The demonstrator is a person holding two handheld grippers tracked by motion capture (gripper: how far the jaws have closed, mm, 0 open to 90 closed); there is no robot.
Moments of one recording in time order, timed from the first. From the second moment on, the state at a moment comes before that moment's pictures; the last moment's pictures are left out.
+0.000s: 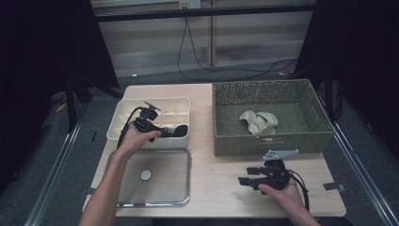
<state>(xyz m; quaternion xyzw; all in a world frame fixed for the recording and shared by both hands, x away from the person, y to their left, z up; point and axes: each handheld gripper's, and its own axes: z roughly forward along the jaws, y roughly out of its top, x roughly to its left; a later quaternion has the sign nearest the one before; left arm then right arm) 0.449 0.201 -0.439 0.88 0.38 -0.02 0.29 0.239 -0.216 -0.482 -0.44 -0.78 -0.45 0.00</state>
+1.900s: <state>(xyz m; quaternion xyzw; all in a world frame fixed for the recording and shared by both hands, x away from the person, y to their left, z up) 0.273 0.215 -0.472 0.84 0.34 0.01 0.43 0.303 -0.267 -0.385 -0.44 -0.74 -0.49 -0.10</state>
